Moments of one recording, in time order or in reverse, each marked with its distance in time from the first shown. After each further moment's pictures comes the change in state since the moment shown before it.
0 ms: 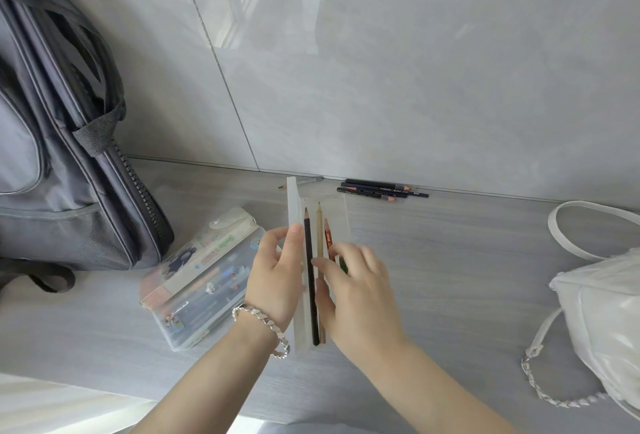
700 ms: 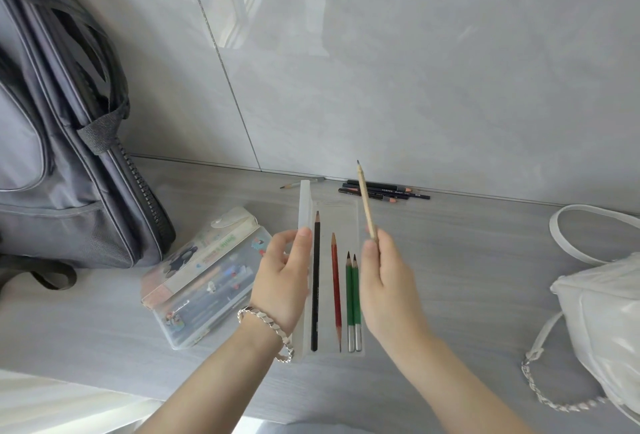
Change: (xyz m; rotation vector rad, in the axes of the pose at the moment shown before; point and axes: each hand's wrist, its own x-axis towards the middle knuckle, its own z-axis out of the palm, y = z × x) left_hand -0.002 -0.003 0.001 0.058 -0.026 0.024; right_hand 0.014 0.006 -0.026 0.591 -0.044 0.513
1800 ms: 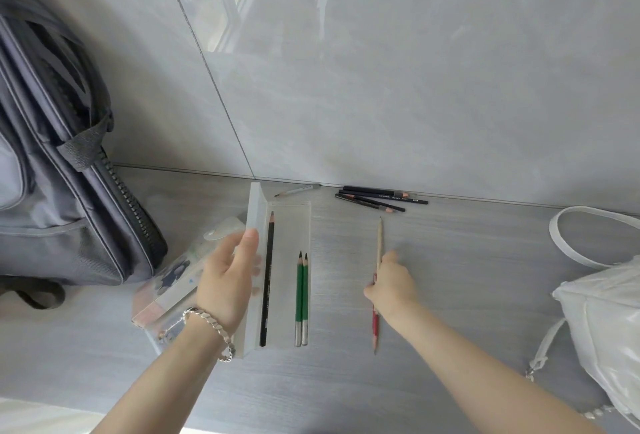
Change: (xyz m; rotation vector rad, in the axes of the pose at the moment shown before) left_hand 0.037 -0.011 -0.039 -0.015 0.093 0.016; right_hand 0.070 0.093 0.021 -0.515 -0.195 0.399
